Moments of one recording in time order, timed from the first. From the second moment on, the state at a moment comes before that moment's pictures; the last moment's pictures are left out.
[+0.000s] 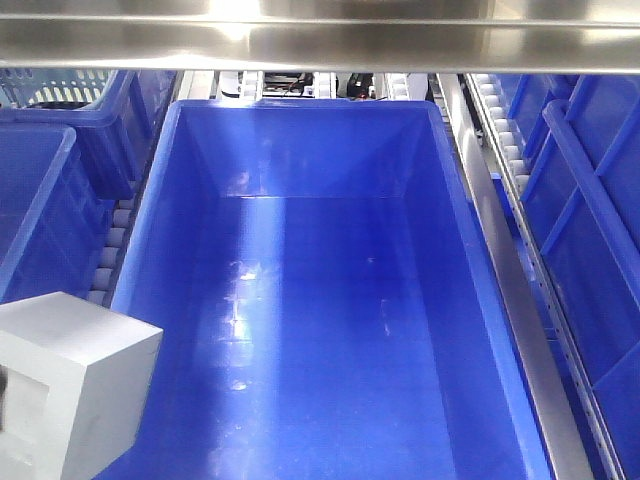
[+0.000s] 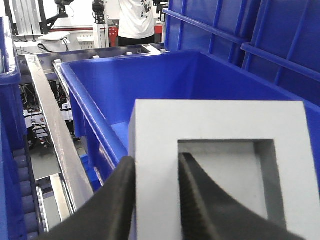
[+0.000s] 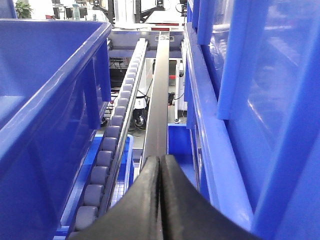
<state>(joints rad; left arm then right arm) -0.46 0.22 -0.28 -0.13 0.23 0.05 0.03 -0.01 0.03 -0.06 0.13 0.04</state>
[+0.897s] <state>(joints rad) -0.46 0.22 -0.28 -0.13 0.23 0.05 0.03 -0.01 0.03 -0.06 0.13 0.04</state>
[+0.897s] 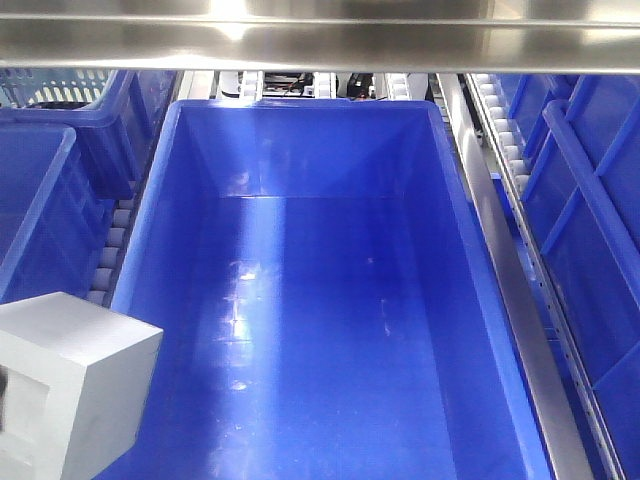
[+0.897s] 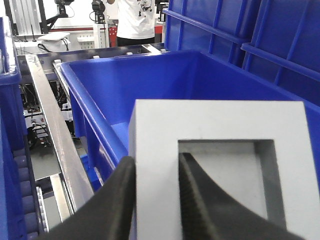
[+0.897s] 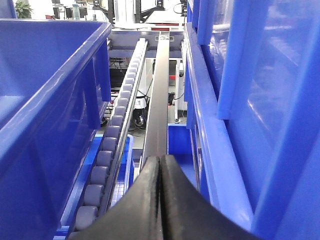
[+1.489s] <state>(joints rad) -0.46 0.26 -0.32 -0.13 0.19 0.05 0.03 -0.01 0.03 -0.06 0.13 0.04</state>
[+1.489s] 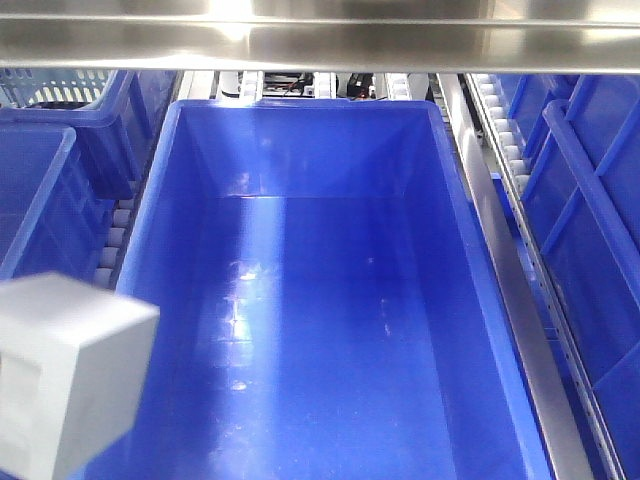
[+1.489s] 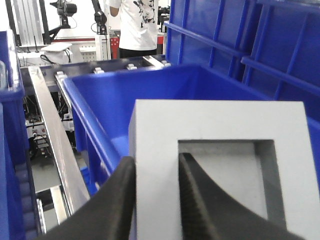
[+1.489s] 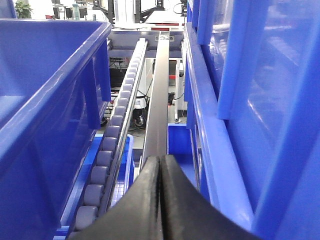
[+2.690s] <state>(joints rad) -0.64 1.46 -0.98 -0.13 0.16 0.06 0.03 -0.01 0.03 -0.06 0.13 0.04</state>
